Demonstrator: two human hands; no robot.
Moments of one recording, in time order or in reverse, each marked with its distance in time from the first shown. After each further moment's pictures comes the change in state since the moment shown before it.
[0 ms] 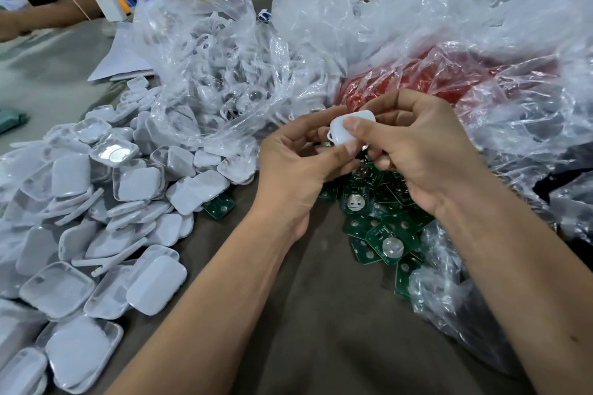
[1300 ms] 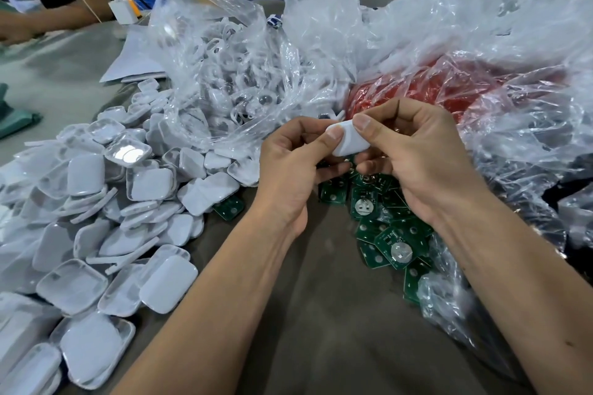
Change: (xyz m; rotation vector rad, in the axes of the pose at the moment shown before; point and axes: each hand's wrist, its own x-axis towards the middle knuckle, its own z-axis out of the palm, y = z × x) left_hand 0.007 0.004 -0.010 0.001 0.041 -0.025; right_hand 0.000 0.008 0.007 0.093 -0.046 -0.070
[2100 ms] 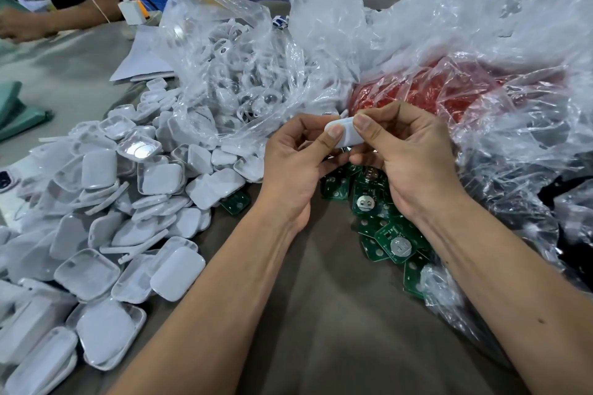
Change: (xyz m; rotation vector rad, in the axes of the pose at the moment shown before) left_hand -0.001 -0.003 -0.001 -0.091 -0.015 0.060; right_hand -0.004 0.010 0.012 0.166 0.014 -0.091
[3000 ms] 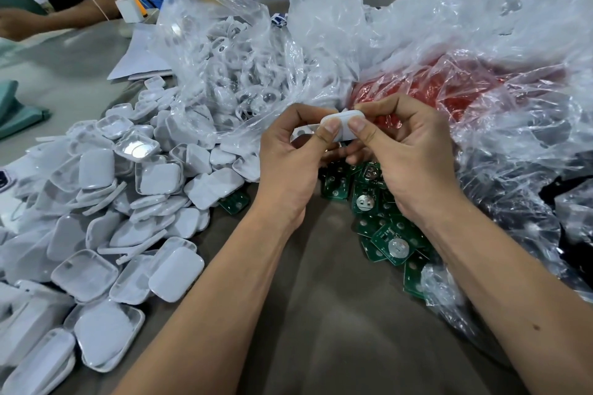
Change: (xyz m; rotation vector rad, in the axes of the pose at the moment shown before) left_hand 0.000 0.003 0.000 0.138 0.010 0.159; right_hand 0.005 0.009 -0.005 -0.223 -0.009 -0.185
